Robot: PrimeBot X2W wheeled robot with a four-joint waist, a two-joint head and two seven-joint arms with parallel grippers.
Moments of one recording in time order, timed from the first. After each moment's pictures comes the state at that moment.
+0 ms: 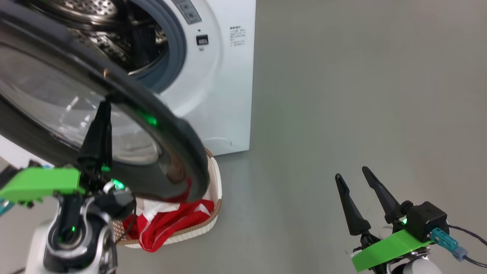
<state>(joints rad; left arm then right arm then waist) -0.38 0.04 0.02 -0.05 -1.72 0.20 0.00 -0.07 -0.07 0.14 0.18 0.35 0.13 -0.26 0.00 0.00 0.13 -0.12</state>
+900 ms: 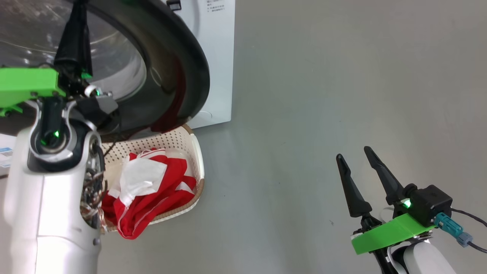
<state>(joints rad) -0.82 0.05 0.02 0.33 -1.72 0.09 0.00 -0.13 -0.07 0.13 0.16 0.34 0.13 -0.26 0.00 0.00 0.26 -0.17</state>
